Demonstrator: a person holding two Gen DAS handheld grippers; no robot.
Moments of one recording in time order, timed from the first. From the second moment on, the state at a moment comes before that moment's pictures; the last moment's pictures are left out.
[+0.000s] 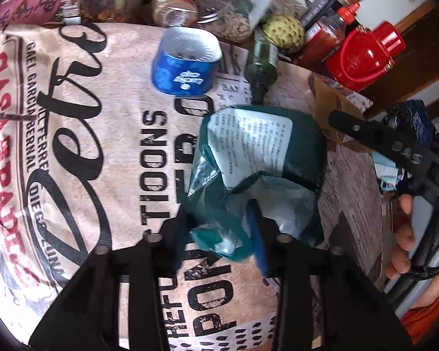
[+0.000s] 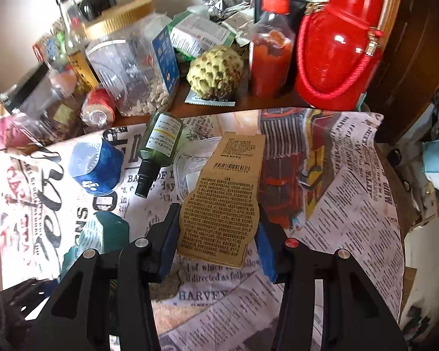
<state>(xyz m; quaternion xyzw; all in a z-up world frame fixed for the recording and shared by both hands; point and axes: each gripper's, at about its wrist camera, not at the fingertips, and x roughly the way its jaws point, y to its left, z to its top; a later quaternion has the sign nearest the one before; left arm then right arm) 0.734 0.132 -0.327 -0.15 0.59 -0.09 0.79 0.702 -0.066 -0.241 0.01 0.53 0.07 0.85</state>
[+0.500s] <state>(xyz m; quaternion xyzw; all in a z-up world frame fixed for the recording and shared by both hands) 0.702 0.116 -0.237 -0.12 0.50 -0.02 0.86 0.656 -0.128 -0.195 0.02 0.49 0.11 0.86</state>
